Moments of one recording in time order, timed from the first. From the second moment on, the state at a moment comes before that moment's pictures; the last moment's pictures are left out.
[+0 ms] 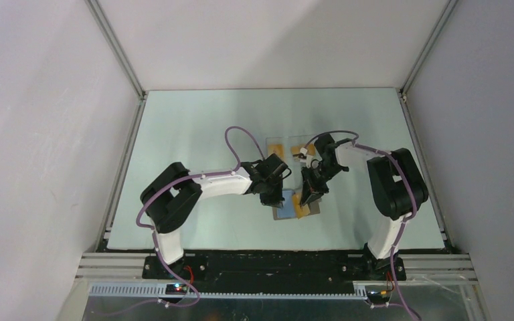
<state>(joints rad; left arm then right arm) -0.90 1.83 1.11 -0.39 0.09 -0.89 0.37 1.82 1.06 -0.78 -0.70 0.12</state>
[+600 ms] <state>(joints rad) -0.90 1.83 1.11 -0.39 0.09 -0.89 0.37 1.85 1.11 -0.77 -0.71 0.11</state>
